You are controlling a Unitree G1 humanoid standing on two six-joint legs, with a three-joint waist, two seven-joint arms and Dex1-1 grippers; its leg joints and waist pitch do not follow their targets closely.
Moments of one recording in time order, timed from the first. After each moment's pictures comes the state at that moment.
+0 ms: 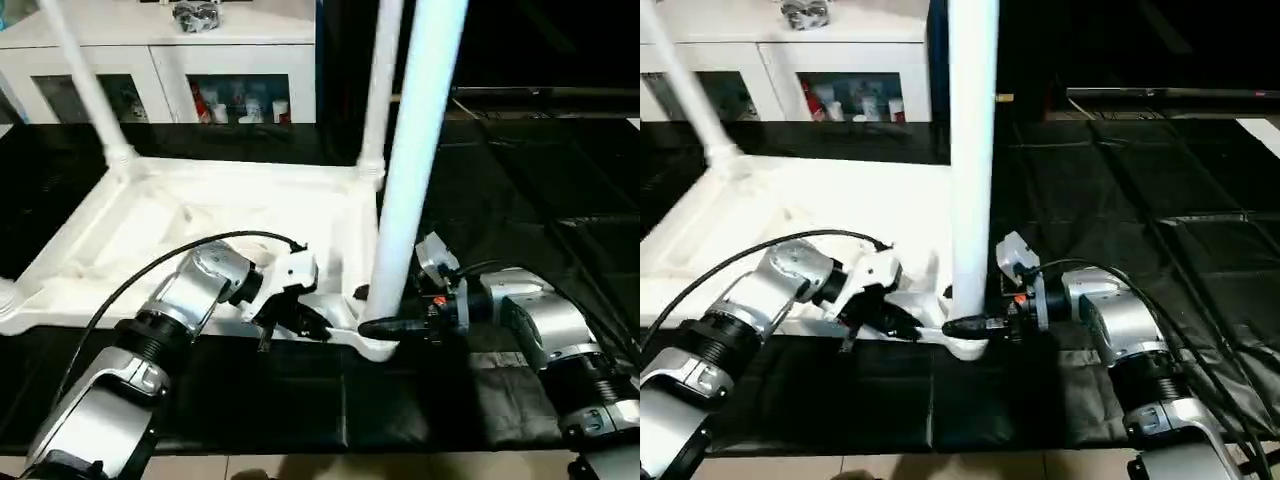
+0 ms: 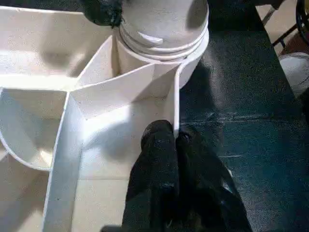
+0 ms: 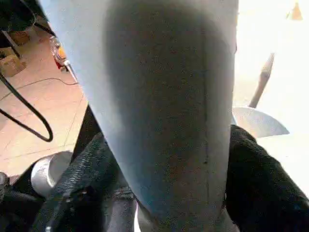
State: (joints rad) left arm -0.70 0.36 -0.40 0.63 0.04 0.10 -1.46; right arm -0.51 -0.41 0.17 0.45 0.26 0.30 1.46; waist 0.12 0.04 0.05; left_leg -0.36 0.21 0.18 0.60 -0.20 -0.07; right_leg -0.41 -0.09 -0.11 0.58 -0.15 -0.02
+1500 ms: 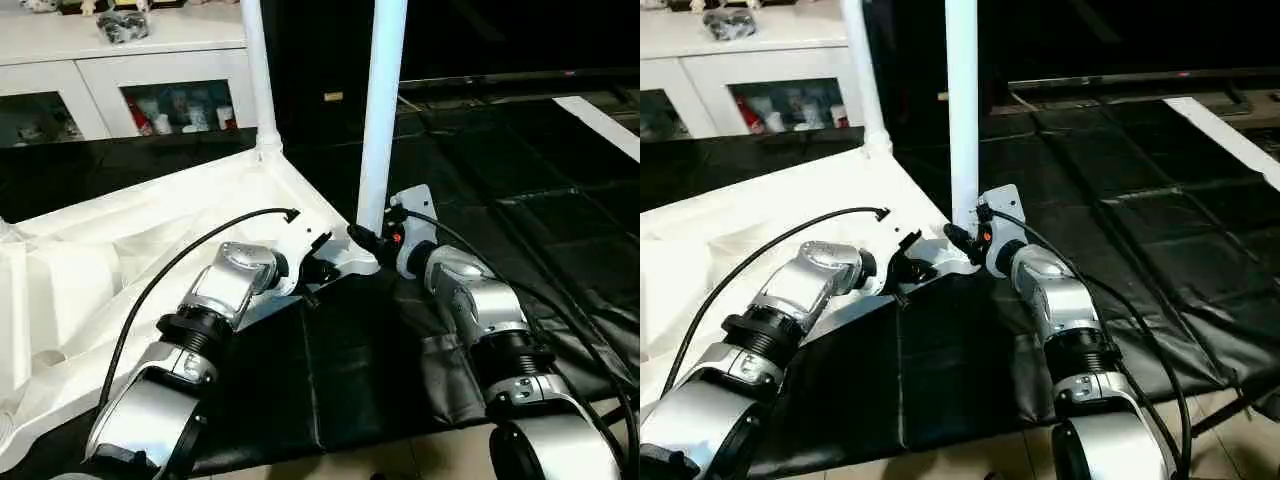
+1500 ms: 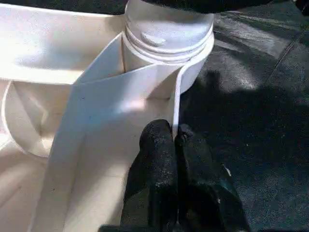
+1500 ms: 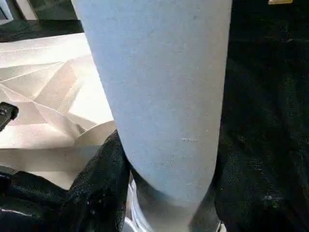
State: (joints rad) left arm -0.75 0.14 -0.20 0.69 0.07 0.46 -0.83; right arm -0.63 -0.08 -0.03 0.60 0.12 0.30 0.54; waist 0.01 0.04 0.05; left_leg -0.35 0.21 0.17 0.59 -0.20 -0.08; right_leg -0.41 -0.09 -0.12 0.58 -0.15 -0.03
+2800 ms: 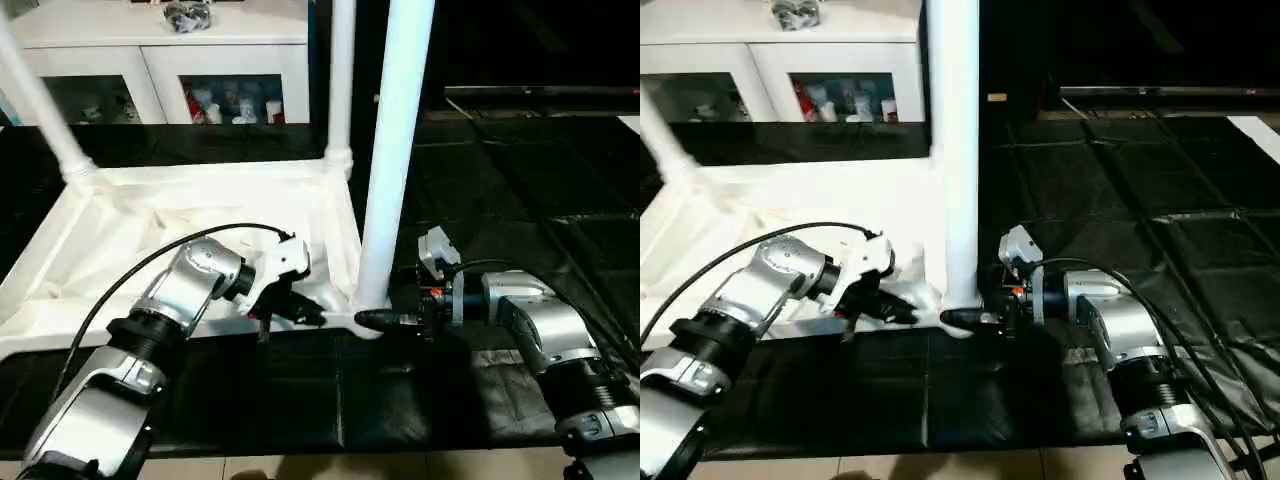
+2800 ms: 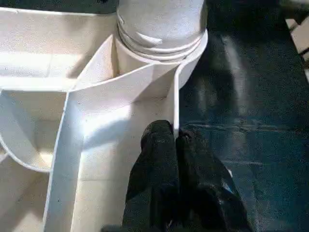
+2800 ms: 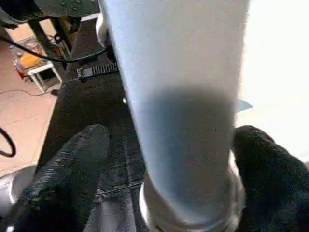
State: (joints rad) left arm -0.69 0.37 -0.36 0.62 0.03 0.17 -1.41; right arm -0.49 -0.38 0.13 0.44 0.25 0.30 1.34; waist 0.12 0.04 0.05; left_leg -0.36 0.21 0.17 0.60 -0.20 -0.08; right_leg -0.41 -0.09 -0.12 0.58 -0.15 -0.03
